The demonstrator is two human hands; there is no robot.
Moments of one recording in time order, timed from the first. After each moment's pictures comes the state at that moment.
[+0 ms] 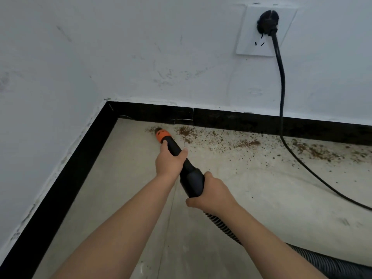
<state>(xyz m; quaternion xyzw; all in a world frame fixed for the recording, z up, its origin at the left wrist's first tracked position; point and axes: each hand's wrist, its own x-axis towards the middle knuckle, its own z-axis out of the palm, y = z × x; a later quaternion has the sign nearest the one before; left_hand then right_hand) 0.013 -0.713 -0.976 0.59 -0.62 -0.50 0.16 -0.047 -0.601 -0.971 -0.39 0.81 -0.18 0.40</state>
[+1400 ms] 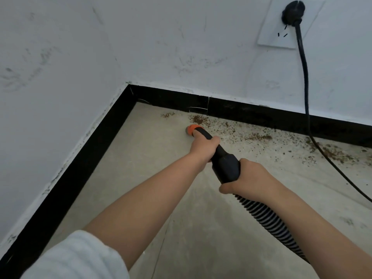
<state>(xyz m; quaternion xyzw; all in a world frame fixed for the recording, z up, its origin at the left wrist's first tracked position) -0.014 -0.674 -0.950 0.57 -0.52 -0.63 0.10 -0.074 -0.559 -0.918 -0.42 0.82 -0.10 0.37</state>
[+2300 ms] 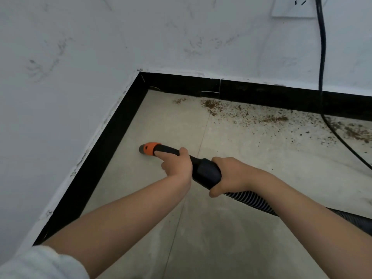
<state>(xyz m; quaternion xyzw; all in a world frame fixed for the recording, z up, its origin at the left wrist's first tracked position) 0.072 -0.645 -0.974 0.74 -0.36 -0.51 0.24 -0.035 -0.574 -0.944 -0.57 0.68 -0.05 0.46</state>
